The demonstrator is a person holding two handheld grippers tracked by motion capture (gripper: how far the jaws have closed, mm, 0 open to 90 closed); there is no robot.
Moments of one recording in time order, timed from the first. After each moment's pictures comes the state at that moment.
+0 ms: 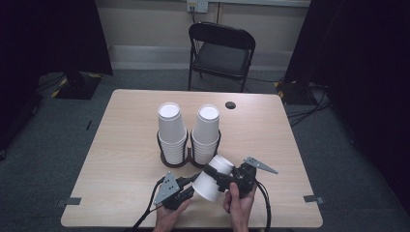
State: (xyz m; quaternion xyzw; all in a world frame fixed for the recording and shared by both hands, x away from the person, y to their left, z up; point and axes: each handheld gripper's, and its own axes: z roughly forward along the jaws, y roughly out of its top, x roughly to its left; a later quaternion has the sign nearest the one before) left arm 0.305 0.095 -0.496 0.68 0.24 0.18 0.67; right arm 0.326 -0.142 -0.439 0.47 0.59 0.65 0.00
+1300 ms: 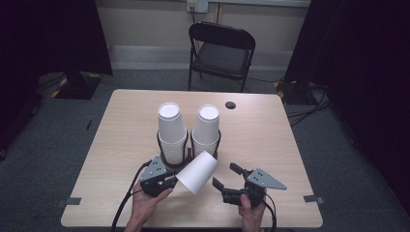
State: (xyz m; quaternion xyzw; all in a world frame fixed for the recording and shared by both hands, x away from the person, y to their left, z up) left arm 0.329 0.141 -0.451 0.78 0.26 0.13 0.55; right arm 0.297 -0.164 -0.444 0.36 0.68 0.62 0.17
